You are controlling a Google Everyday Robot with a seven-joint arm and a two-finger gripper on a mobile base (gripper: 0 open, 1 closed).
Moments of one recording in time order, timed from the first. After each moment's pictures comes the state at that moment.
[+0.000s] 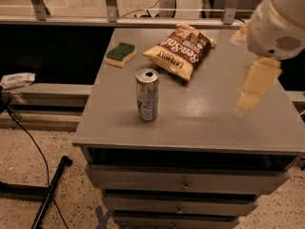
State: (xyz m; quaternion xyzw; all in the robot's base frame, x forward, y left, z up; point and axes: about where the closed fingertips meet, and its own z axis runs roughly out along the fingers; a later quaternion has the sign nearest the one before) arm 0.470 -0.178 0.974 -0.64 0.75 -0.03 0.17
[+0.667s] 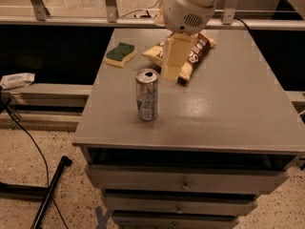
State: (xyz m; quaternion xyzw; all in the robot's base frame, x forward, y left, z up) arm 0.548 -0.024 0.979 -0.73 0.64 0.02 0.23
